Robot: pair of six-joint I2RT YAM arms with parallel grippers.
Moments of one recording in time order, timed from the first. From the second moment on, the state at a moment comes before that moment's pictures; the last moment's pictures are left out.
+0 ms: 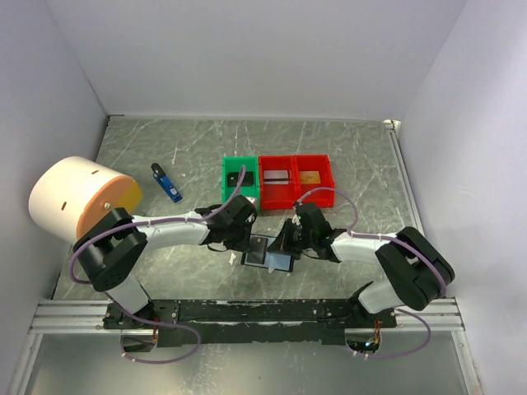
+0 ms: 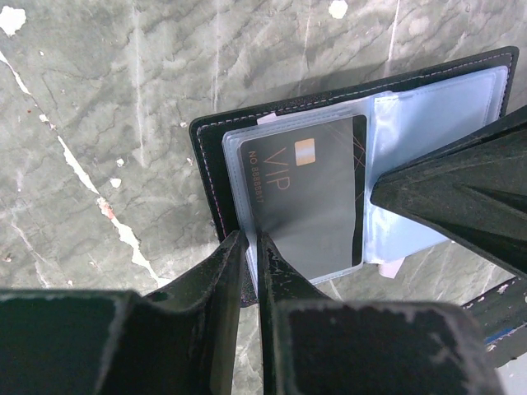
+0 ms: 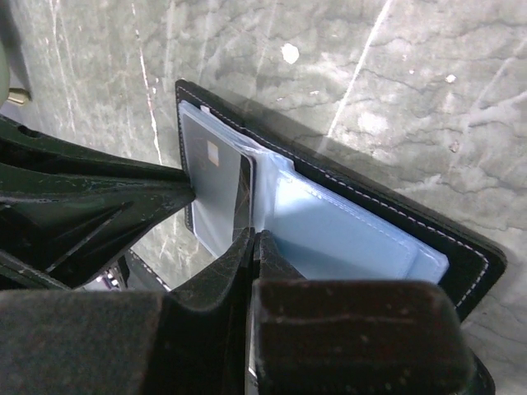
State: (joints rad) left arm -0.91 1.63 0.87 -0.28 0.00 -0.62; right arm 0.63 1.43 0.43 0.22 -0.34 0.90
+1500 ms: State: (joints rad) left arm -0.91 1.63 0.87 -0.30 -0.02 -0.63; right arm 0.60 1.43 0.41 0.26 -0.38 0.91
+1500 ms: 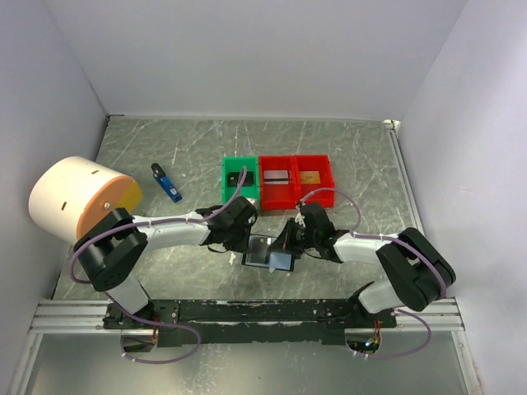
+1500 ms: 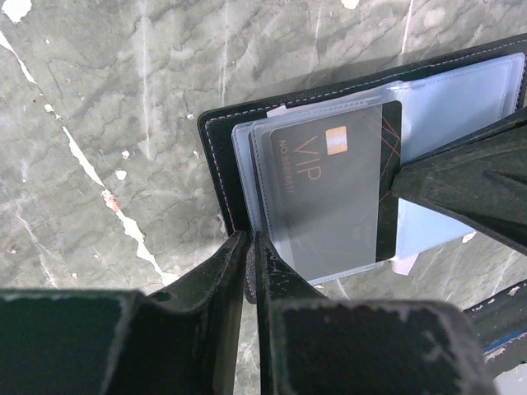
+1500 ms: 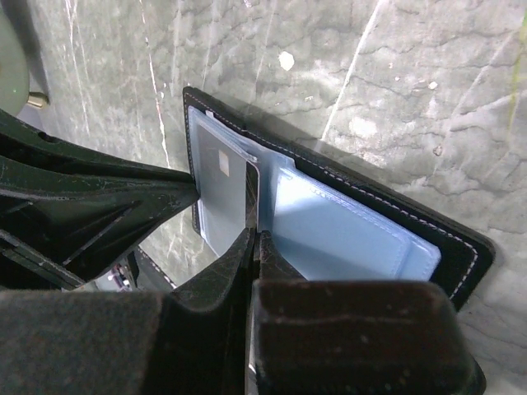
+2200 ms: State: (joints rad) left arm -0.92 1.58 0.87 -0.31 -0.02 -0.64; right arm 0.59 1.42 0.41 0.25 -0.39 0.88
